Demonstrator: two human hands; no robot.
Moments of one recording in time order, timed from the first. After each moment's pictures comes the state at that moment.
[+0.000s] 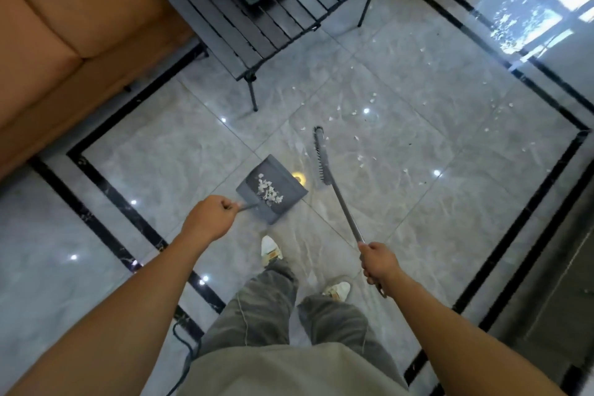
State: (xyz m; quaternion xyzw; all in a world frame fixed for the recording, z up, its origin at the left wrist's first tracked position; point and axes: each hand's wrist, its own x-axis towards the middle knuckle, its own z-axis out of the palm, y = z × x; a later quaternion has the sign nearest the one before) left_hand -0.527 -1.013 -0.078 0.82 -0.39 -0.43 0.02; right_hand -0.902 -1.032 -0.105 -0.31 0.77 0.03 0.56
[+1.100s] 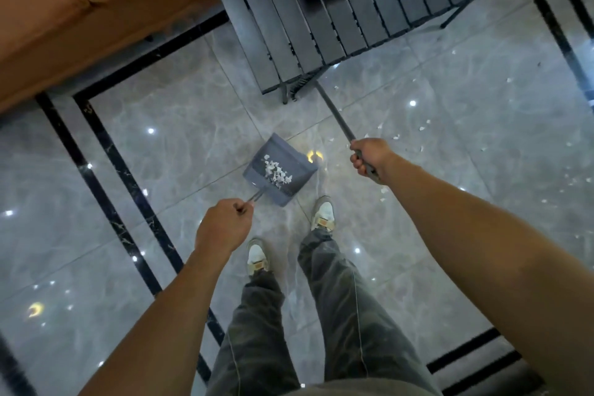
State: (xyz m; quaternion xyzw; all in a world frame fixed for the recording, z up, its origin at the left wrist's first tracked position) left_hand -0.520 -1.177 -0.133 0.88 -0.21 -0.43 0.06; right_hand -0.703 -1.457 -0.211 -0.33 0.68 0.10 0.65
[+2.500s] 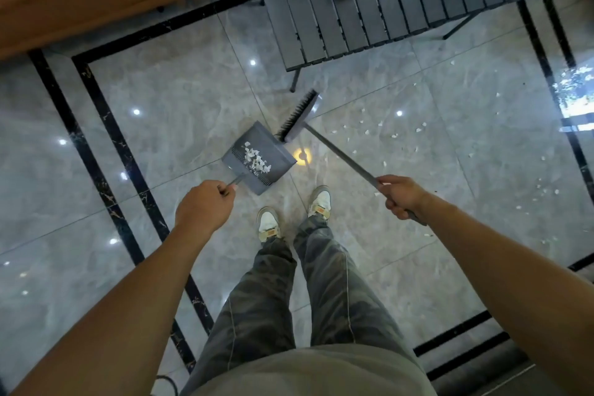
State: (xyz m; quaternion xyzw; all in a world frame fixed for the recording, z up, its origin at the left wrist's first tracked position) left_hand -0.481 -1.098 -0.133 0.88 -0.22 -0.41 0.06; right_hand -0.792 -1.376 -0.165 -0.47 0.65 0.24 0.54
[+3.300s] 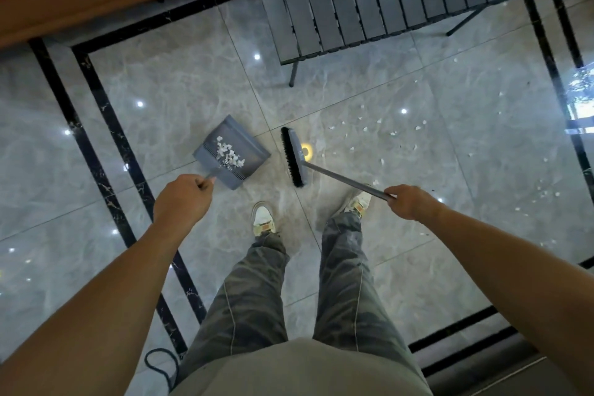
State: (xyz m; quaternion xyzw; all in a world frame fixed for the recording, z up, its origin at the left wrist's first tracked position) left_hand -0.476 -1.082 -0.136 0.90 -0.18 -0.39 0.01; right_hand -0.824 -1.384 -0.169 -0.74 0.44 0.44 0.25
